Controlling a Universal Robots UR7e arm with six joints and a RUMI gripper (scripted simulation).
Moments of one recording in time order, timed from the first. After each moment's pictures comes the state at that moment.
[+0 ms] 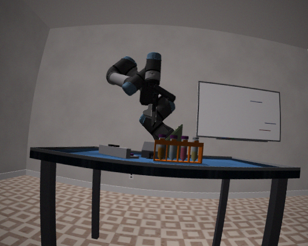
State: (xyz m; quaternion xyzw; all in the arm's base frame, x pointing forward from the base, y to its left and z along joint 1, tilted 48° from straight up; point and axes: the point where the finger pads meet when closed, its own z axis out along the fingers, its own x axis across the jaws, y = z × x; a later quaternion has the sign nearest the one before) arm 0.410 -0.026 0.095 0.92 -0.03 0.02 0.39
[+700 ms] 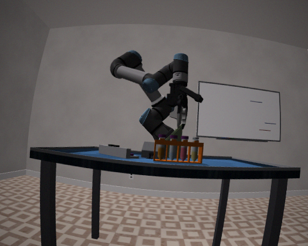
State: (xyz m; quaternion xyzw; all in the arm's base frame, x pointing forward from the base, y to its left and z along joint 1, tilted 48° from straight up) arm 0.421 0.060 0.001 0.89 -0.23 0.09 0.39
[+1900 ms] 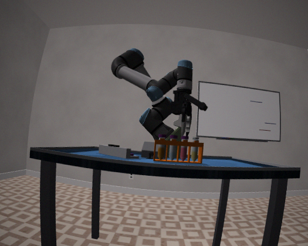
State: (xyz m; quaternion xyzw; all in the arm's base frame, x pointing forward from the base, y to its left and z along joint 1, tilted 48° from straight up) arm 0.424 0.047 -0.040 0.89 -0.23 0.09 0.39
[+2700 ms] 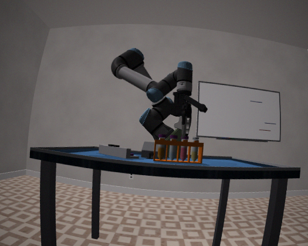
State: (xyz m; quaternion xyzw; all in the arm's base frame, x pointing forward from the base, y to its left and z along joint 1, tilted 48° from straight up) arm 0.424 0.041 -0.046 0.89 -0.23 0.09 0.39
